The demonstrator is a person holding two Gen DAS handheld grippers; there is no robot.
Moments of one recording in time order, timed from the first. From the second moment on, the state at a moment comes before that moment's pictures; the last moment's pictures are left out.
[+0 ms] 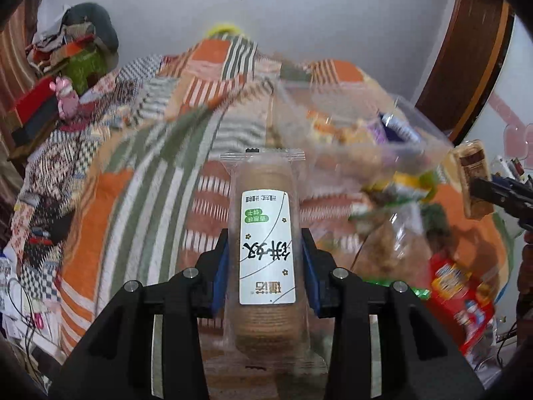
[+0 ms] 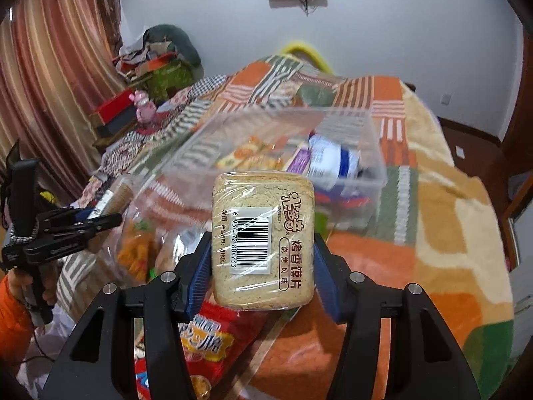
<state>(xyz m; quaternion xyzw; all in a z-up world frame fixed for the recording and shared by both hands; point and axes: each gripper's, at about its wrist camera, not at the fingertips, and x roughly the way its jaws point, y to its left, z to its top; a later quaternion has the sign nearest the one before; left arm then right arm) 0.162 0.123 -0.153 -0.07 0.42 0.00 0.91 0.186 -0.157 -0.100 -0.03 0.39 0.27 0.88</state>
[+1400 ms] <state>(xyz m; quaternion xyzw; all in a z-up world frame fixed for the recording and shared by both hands) 0.321 0.058 -0.136 -0.05 0.40 -0.06 0.91 0.290 -0.106 -0.121 -0.07 0.41 0.27 0.87</state>
